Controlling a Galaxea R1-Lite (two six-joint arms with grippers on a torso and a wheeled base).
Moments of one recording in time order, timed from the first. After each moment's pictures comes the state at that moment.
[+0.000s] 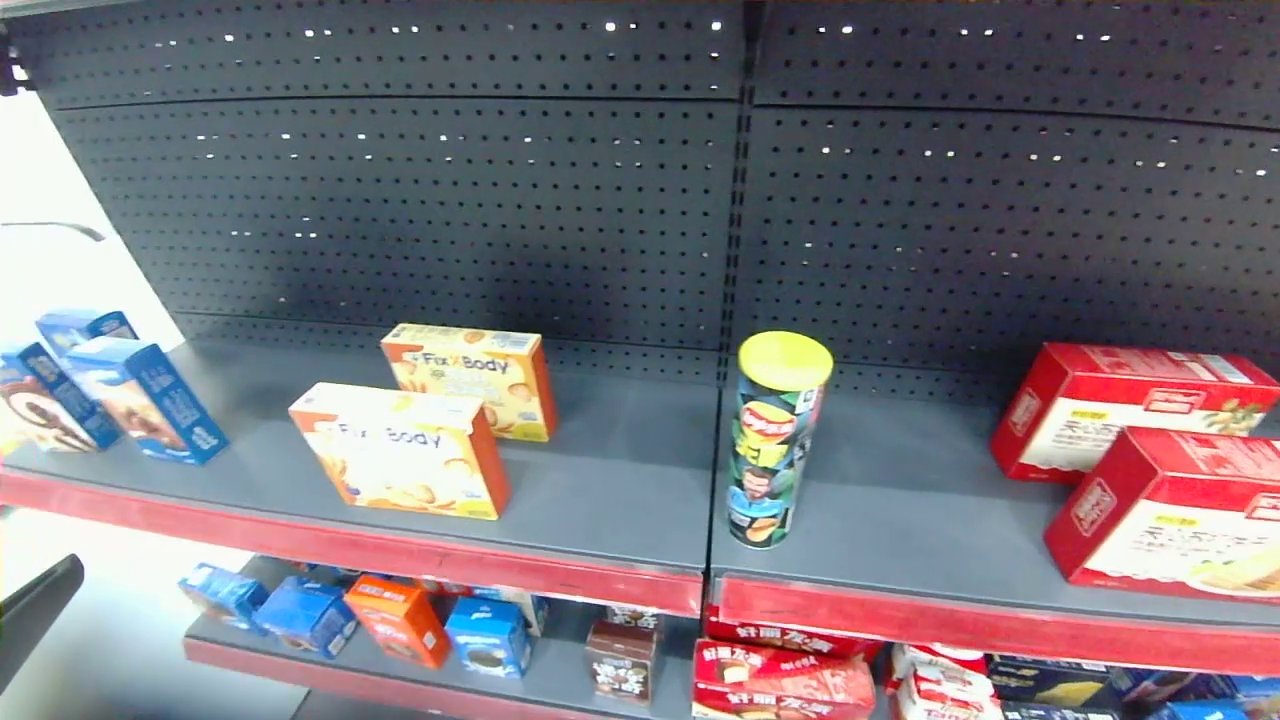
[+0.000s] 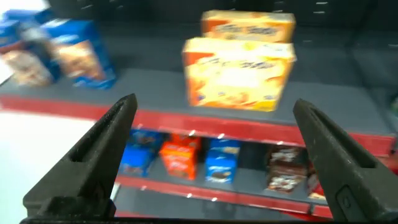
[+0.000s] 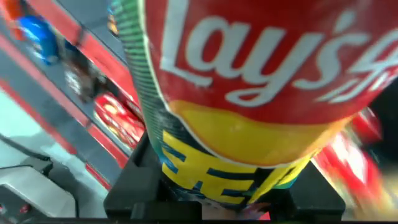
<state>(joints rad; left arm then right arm) 0.10 0.60 -0.40 -0.16 -0.06 0.01 0.06 0.60 -0.60 0.20 0.30 -0.54</state>
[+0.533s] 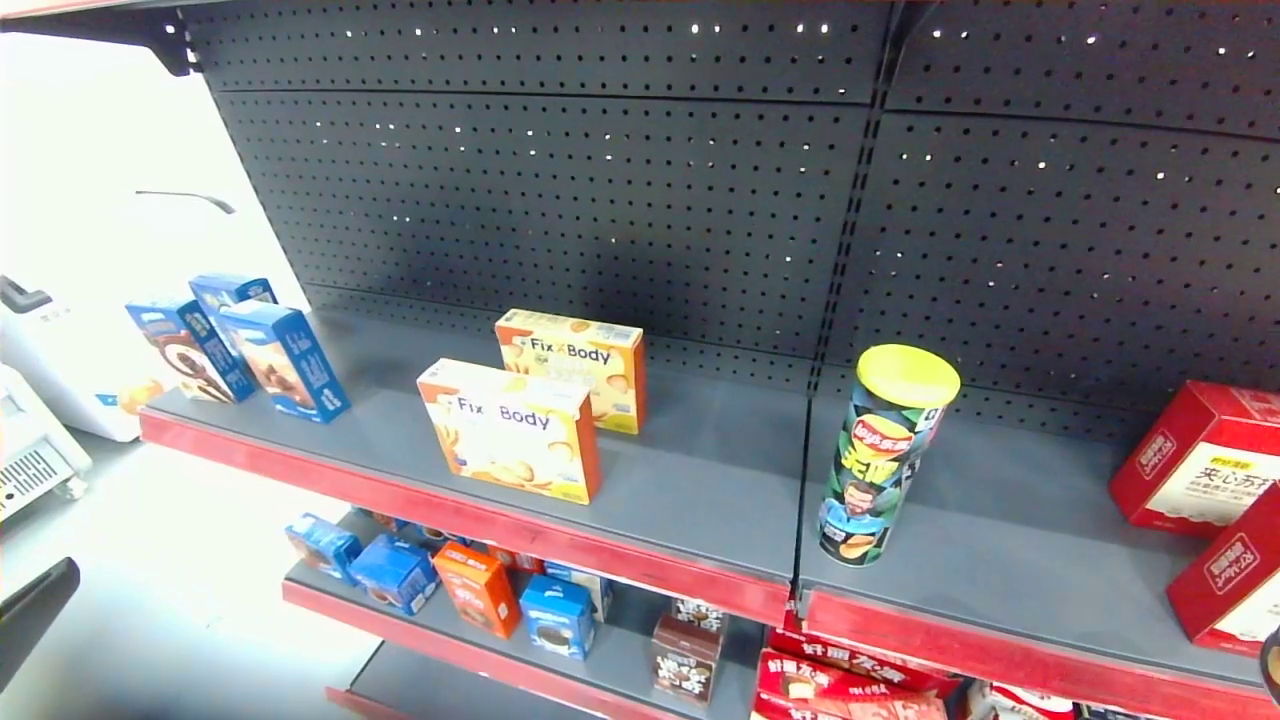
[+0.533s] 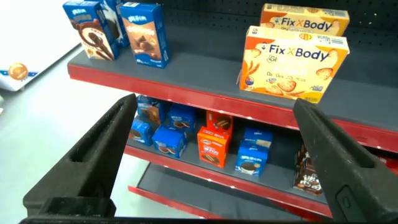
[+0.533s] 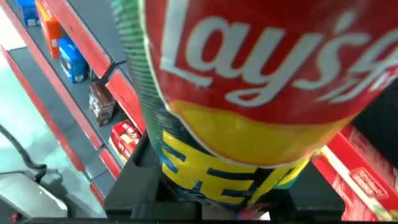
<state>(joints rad) 0.10 0.58 -0.40 -0.16 -0.06 0.01 0.09 0.63 -0.55 0.10 0.30 -0.55</state>
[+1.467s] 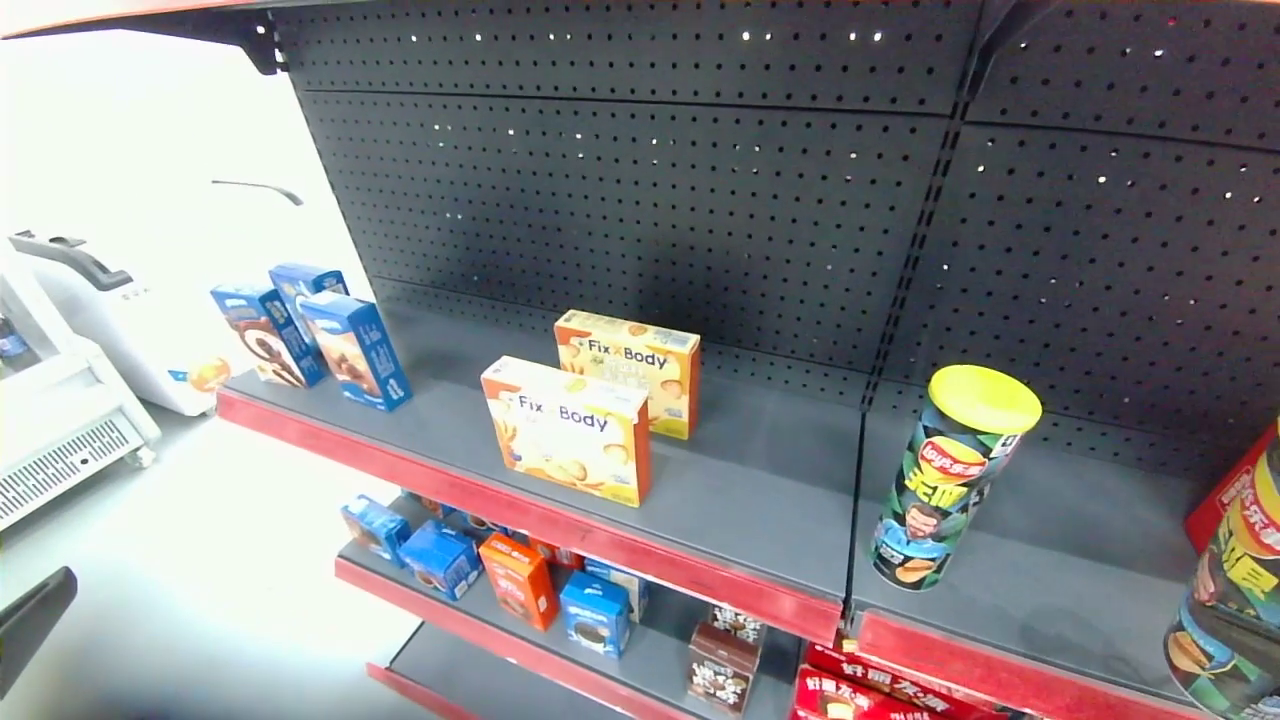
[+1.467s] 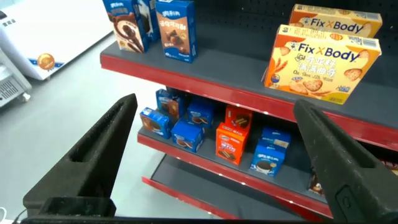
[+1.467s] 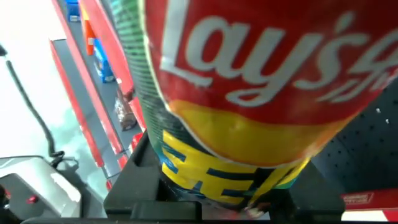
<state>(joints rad) 0.10 0.57 -0.39 -0.16 -0.06 0.01 0.19 0.76 -0.46 -0.07 0.27 -0.55</state>
